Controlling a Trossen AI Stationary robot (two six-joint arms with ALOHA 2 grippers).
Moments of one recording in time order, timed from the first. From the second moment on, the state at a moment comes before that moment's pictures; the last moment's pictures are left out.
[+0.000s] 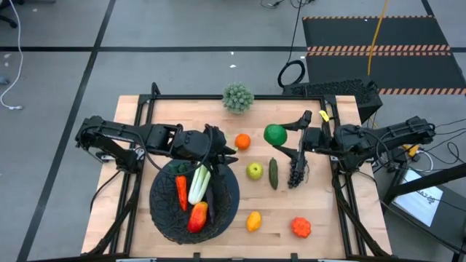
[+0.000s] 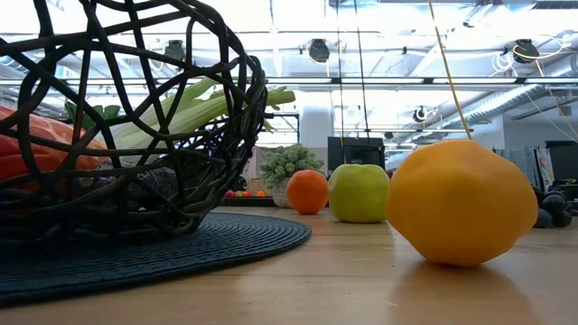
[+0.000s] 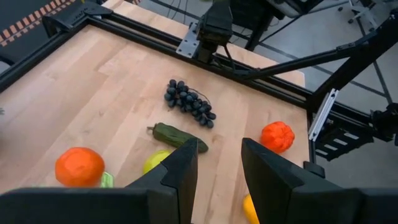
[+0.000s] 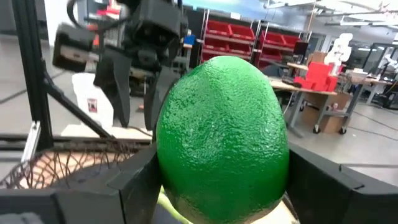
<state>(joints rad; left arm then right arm) -0.20 1.52 1.61 -0.63 -0.24 -0.47 0.25 0.89 0.86 0.02 0.45 -0.13</state>
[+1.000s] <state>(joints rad) -0.18 1.54 1.61 -0.45 -0.28 -0.84 0.29 1.12 0.86 0.01 0.44 0.12</state>
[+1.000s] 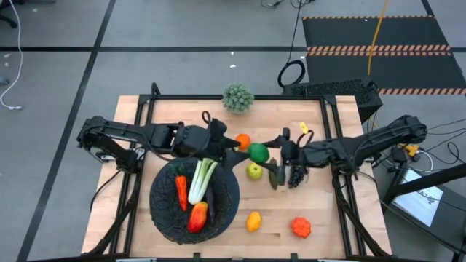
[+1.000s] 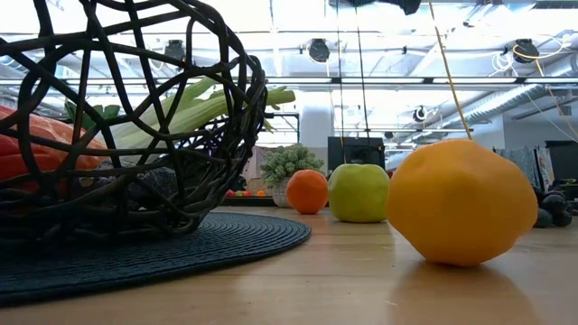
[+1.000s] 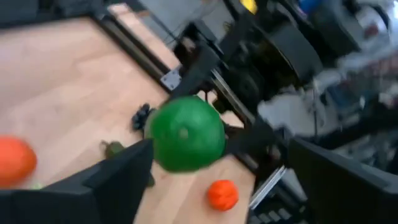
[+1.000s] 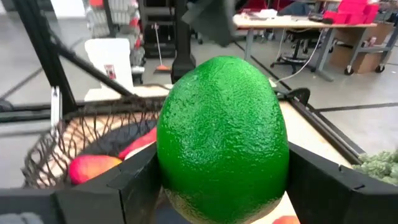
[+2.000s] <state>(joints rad) 0.00 1.74 1.61 -0.40 0.02 -1.16 0.19 1.15 0.86 -0.09 0.44 0.01</state>
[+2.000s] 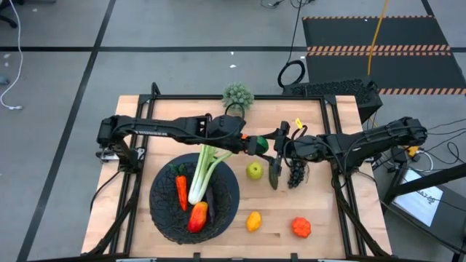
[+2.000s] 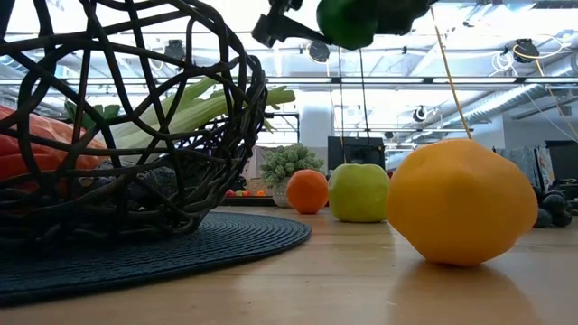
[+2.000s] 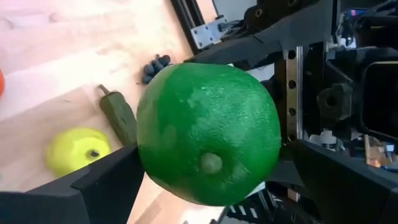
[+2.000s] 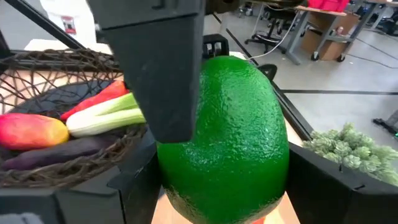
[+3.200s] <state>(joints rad) 0.02 1.60 1.61 -0.64 0.10 -1.04 0.23 1.09 0.86 -0.11 0.33 0.09</state>
